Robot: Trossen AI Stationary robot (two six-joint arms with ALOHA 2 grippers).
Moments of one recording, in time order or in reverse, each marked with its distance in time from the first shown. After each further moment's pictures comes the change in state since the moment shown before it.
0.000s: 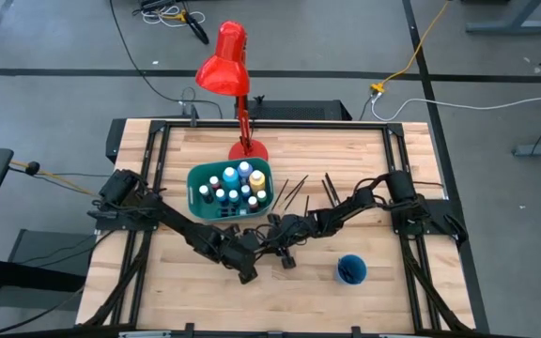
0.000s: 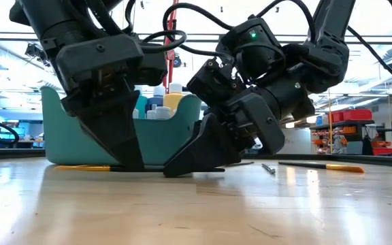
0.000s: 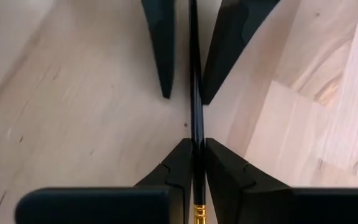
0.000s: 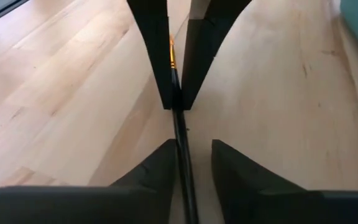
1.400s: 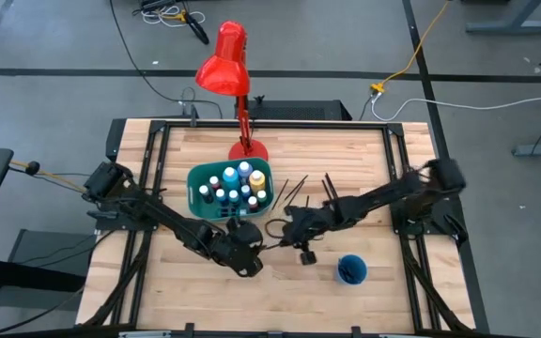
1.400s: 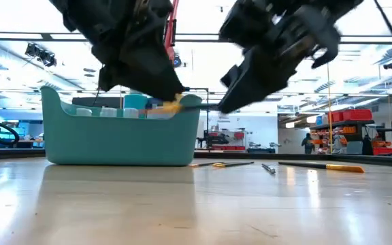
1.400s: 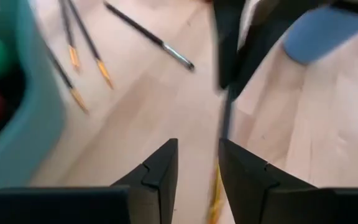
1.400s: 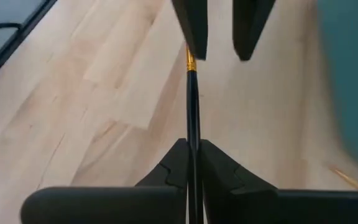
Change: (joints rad) left arm -0.018 -0.144 0.005 0.078 -0.264 0.009; right arm 0.028 -0.417 -0.006 -0.591 0.049 0.002
